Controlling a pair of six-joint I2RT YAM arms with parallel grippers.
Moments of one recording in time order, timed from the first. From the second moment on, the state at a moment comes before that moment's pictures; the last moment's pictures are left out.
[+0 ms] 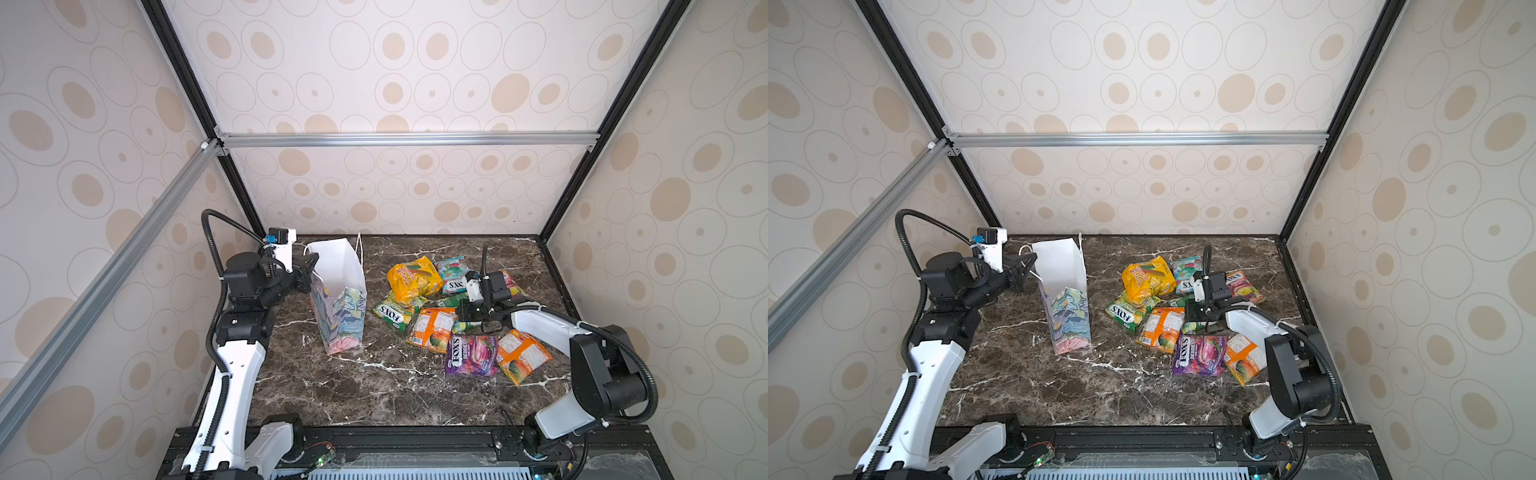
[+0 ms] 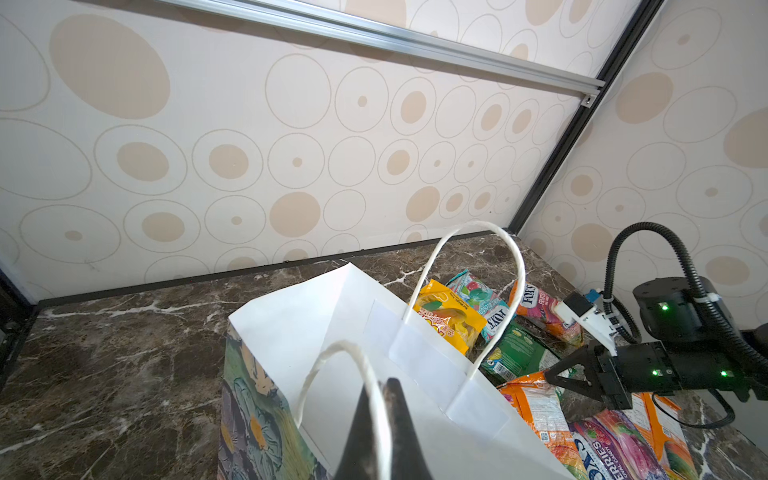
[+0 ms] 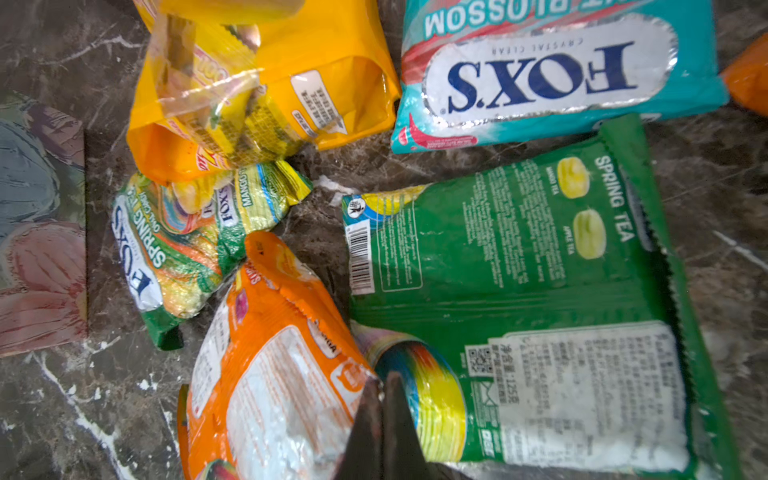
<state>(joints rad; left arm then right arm) 0.08 1.00 1.02 -0.24 0.57 -0.08 0.29 1.55 0.89 -0.27 -0.25 0.25</state>
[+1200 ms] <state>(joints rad) 0.08 1.00 1.01 -0.23 0.60 -0.08 0.29 1.27 0.95 -0.32 -0.39 0.28</state>
